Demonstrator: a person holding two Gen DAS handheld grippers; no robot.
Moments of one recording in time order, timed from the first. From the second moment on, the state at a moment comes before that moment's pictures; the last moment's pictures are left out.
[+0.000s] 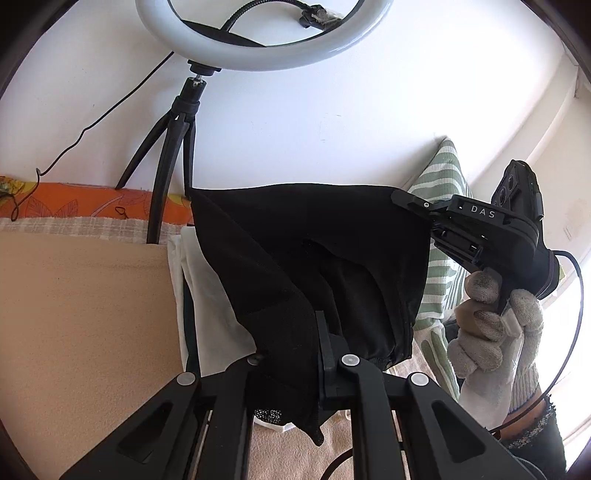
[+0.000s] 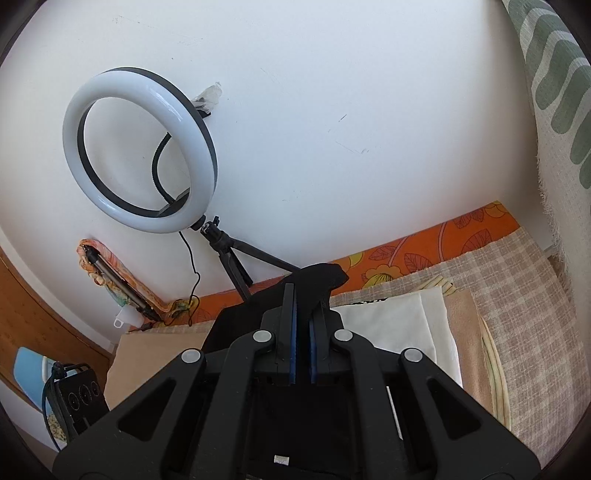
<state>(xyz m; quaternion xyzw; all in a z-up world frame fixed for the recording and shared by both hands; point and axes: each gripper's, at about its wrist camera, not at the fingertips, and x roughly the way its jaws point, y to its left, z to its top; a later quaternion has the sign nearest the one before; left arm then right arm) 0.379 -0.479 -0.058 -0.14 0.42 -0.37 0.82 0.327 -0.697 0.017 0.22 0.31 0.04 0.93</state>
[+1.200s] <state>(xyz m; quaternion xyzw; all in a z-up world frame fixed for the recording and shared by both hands) 0.265 -0.452 -0.006 0.02 0.35 -0.34 0.87 0.227 -0.658 0.043 0.11 0.28 -0.08 0.95</state>
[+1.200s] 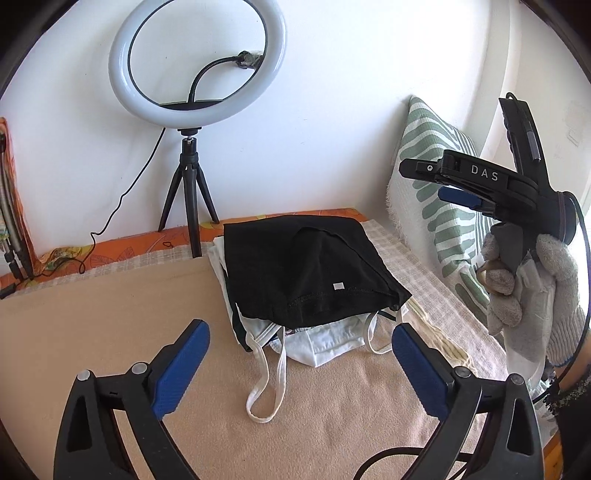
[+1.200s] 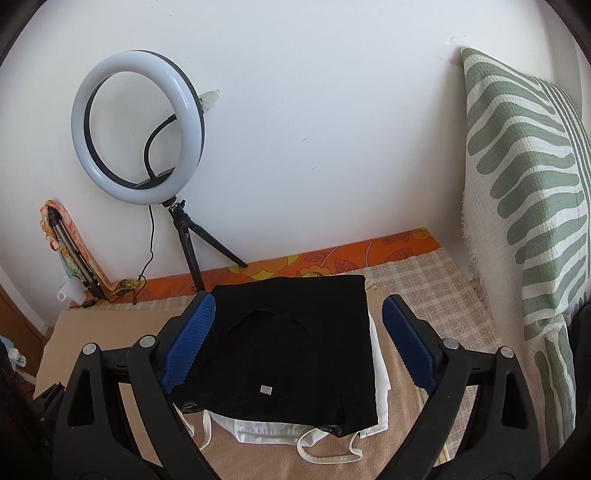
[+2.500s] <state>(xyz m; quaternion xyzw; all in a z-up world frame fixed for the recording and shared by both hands) 0.114 -0.368 0.011 0.08 0.30 -0.32 0.90 0.047 -0.528 0.034 0.08 0.22 -0.14 0.96</state>
